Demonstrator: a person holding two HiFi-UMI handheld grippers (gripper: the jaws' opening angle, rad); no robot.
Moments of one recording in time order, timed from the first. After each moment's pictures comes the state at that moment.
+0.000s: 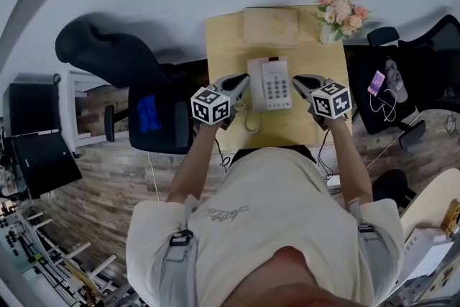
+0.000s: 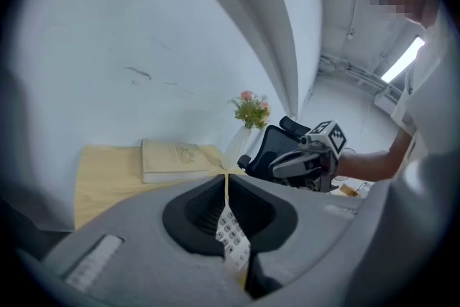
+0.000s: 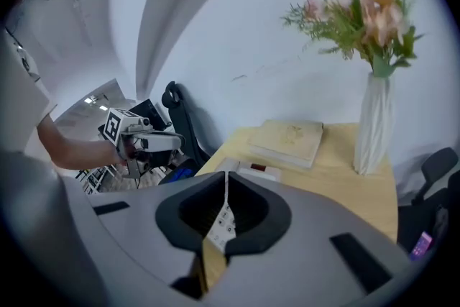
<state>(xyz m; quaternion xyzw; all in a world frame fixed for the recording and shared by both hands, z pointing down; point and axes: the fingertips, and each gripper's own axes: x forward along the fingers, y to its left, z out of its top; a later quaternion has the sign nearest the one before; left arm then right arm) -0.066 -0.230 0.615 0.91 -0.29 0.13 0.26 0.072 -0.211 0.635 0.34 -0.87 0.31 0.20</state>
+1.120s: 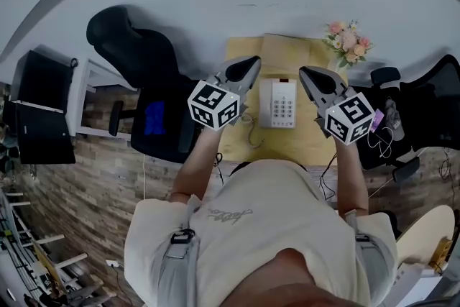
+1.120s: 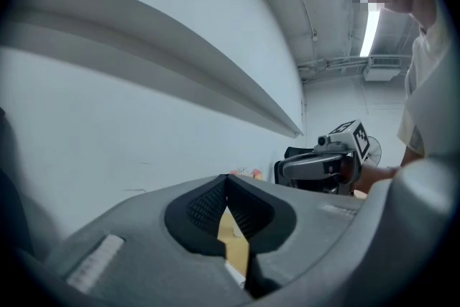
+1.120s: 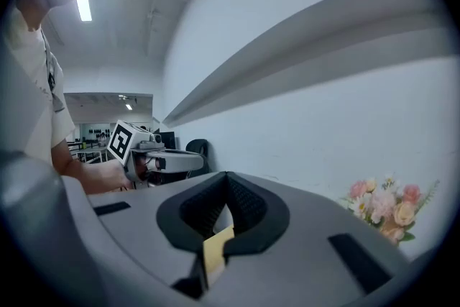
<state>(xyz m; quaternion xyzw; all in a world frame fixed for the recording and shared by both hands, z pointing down) -0.060 -0.225 0.386 0.92 -0.37 0.03 0.06 0.037 -0.201 0.387 0.34 -0.94 0.07 0.06</state>
